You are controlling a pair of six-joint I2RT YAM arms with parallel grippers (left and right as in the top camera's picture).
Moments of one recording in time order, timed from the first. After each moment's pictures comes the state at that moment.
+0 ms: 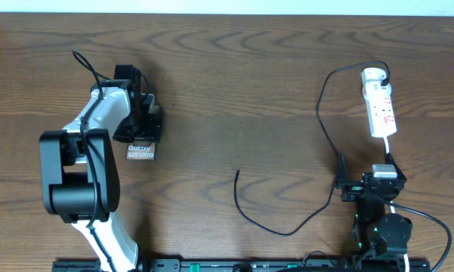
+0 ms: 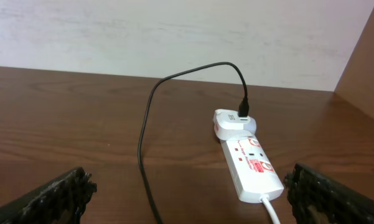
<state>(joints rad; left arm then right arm) 0.02 1.96 1.28 -0.88 0.00 0.09 -0.03 0.01 0.01 -0.07 0.02 -0.08</state>
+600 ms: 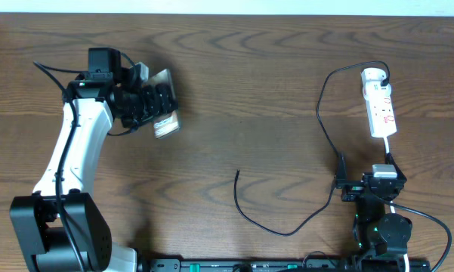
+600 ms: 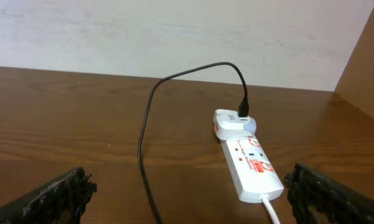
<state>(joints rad) 0.04 1.65 1.29 -0.85 0.54 -0.32 -0.03 0.01 0.01 -0.07 0.02 -0.08</state>
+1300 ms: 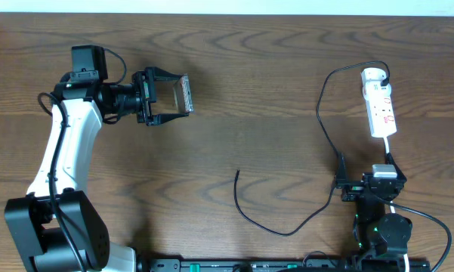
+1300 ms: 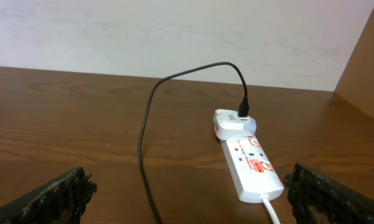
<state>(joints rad) 0.11 1.65 1.29 -0.78 1.16 -1.59 -0.03 0.01 0.01 -0.07 0.02 -0.08</state>
